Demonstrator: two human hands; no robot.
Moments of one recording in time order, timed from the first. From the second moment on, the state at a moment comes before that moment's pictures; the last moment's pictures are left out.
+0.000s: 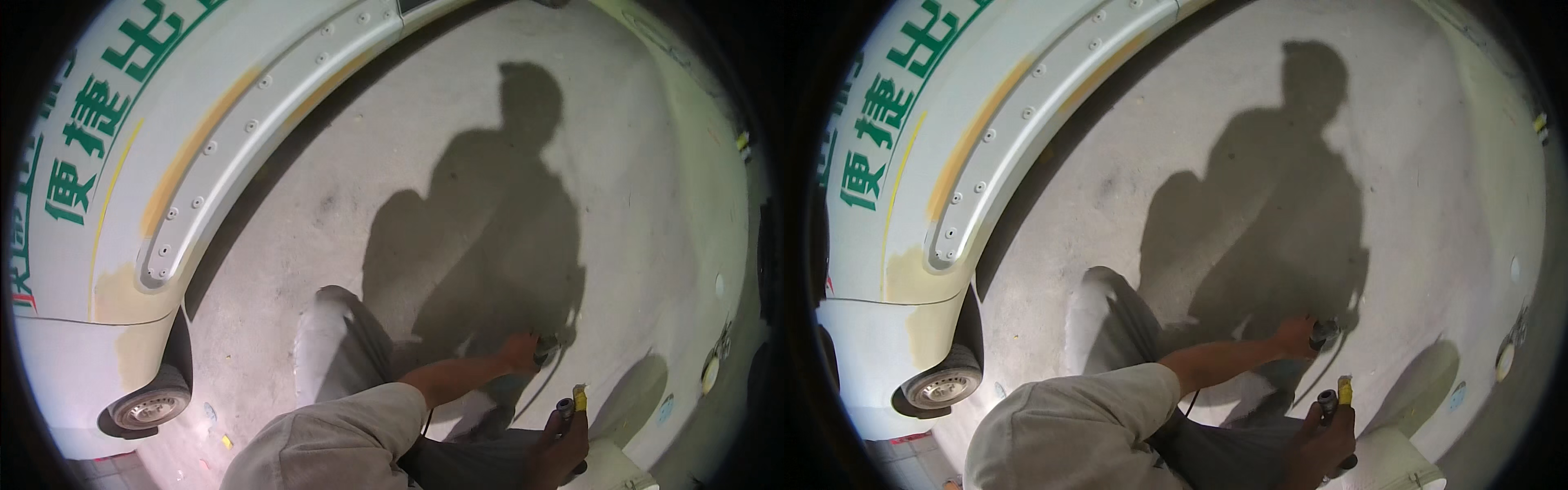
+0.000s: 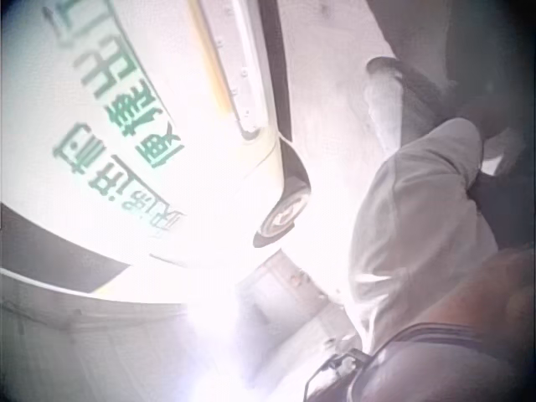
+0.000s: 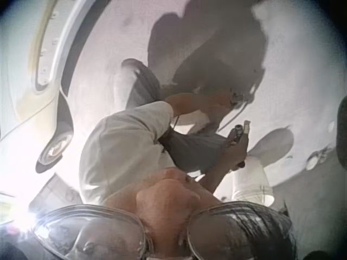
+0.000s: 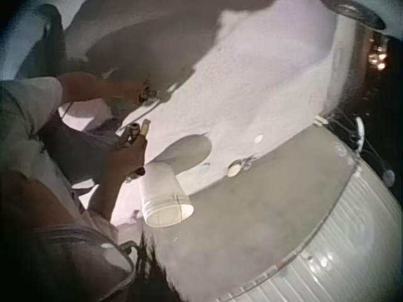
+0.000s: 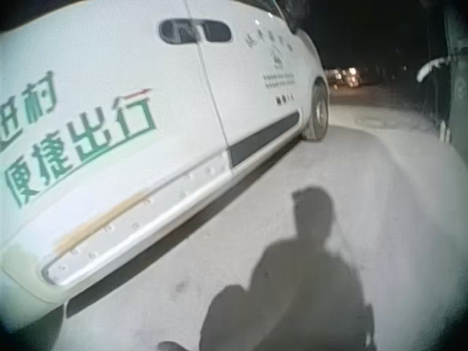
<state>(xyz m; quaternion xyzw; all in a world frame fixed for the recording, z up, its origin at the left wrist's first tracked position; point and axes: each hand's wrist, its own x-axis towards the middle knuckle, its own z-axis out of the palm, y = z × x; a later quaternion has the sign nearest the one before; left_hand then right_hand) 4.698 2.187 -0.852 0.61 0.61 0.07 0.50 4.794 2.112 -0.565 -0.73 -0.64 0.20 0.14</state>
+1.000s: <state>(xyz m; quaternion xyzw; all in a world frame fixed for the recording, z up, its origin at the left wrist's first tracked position) 4.091 2.119 -0.506 0.43 0.48 0.49 0.58 4.382 2.245 -0.386 -0.19 -0.98 -0.02 0.08</state>
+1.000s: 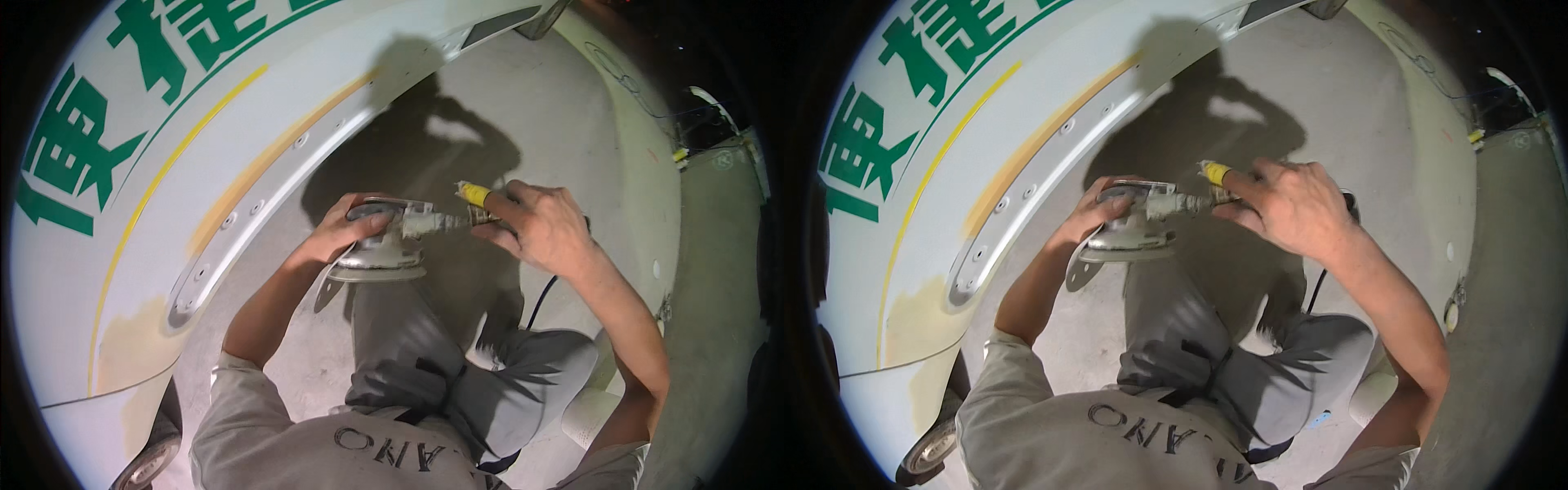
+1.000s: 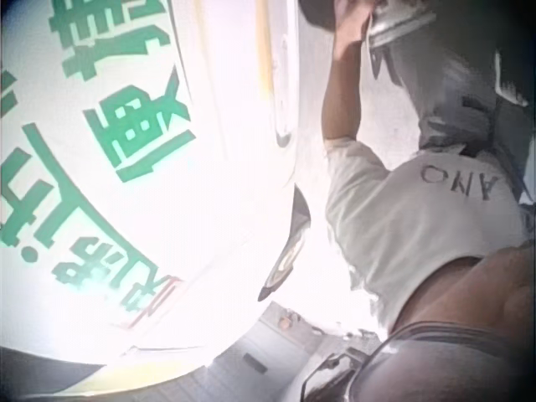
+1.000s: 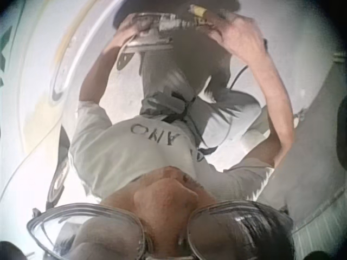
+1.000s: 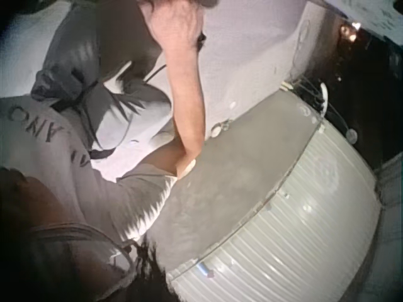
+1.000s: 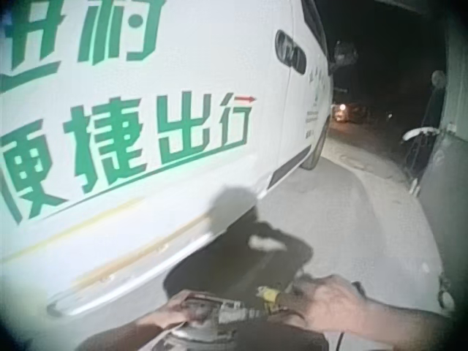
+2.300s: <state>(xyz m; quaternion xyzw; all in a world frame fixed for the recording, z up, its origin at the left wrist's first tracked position) 4.131 2.016 -0.487 0.61 0.62 0.34 0.36 4.297 2.174 -0.490 -0.09 -0.88 0.45 -0.11</state>
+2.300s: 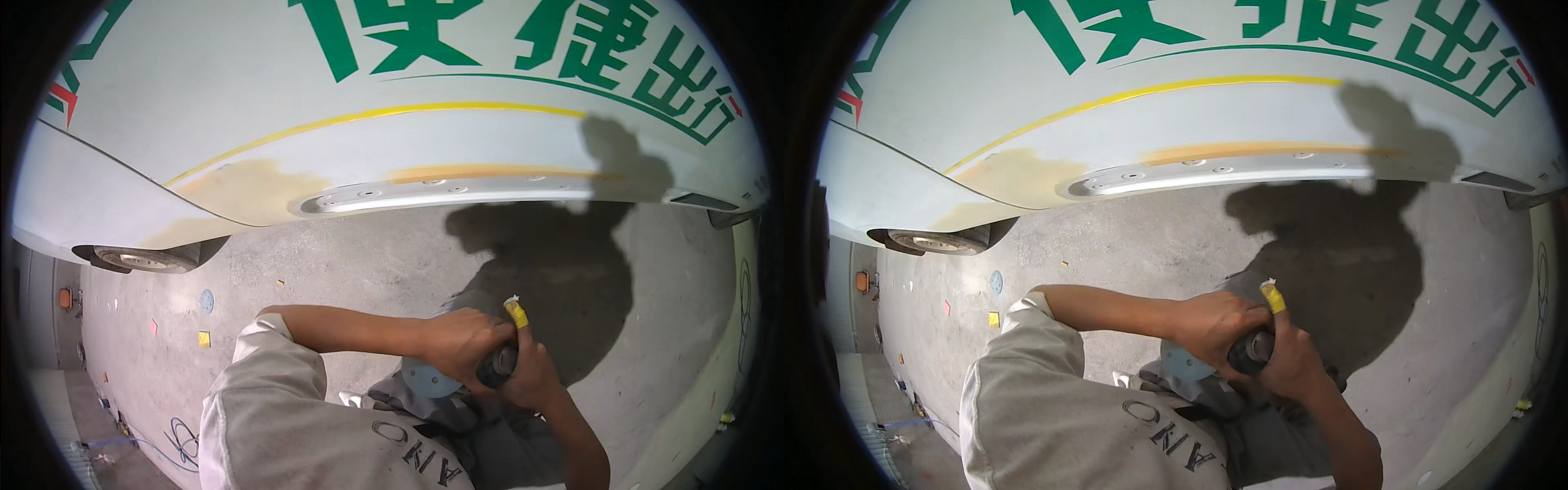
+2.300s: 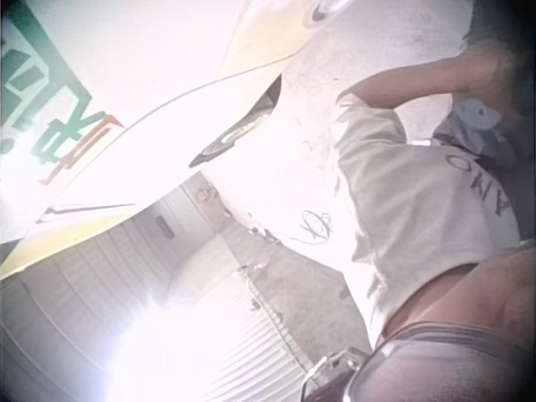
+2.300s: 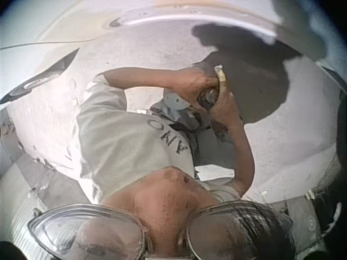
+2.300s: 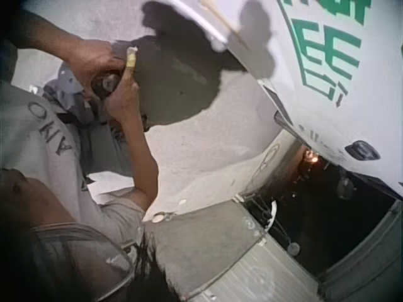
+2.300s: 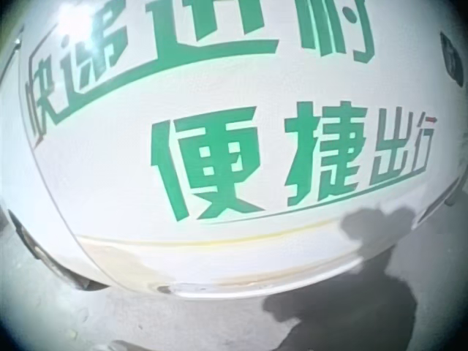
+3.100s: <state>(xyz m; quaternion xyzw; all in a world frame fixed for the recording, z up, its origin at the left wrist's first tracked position) 4.131 1.808 -0.656 0.15 0.67 0.33 0.64 4.302 2.321 -0.559 -0.14 -0.63 0.72 0.26</state>
